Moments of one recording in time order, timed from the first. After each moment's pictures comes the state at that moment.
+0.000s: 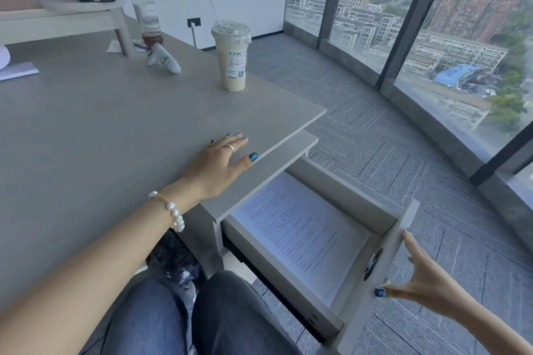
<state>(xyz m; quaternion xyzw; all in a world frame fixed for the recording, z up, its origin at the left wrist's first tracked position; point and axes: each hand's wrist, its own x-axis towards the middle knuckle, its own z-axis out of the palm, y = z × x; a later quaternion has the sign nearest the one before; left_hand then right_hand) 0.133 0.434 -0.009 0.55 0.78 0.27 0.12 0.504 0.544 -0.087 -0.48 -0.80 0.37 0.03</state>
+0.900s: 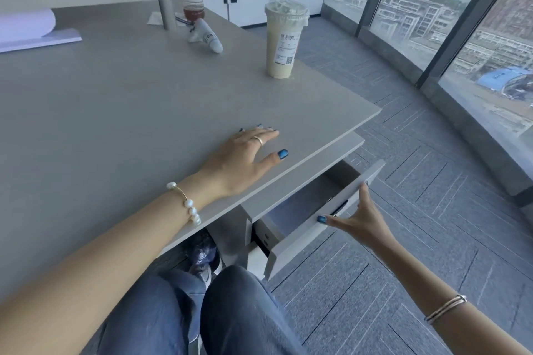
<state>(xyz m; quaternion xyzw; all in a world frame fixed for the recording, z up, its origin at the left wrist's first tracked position) 0.106 0.418 -0.008 0.56 0.78 0.26 0.11 0.321 0.569 -0.107 -0.44 -0.81 0.37 0.09</state>
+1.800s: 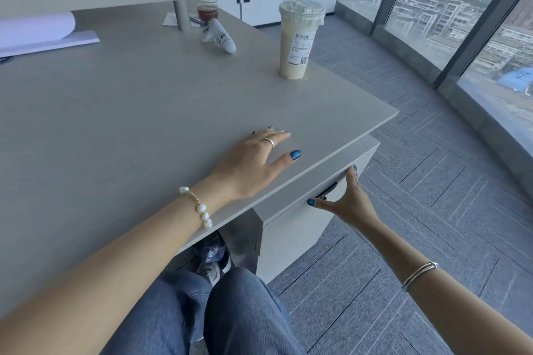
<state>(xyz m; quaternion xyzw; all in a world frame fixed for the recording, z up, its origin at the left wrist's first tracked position) 0.105 0.416 -0.009 0.54 0.79 0.28 0.11 0.265 0.582 -0.117 -0.41 -0.84 0.34 0.09</state>
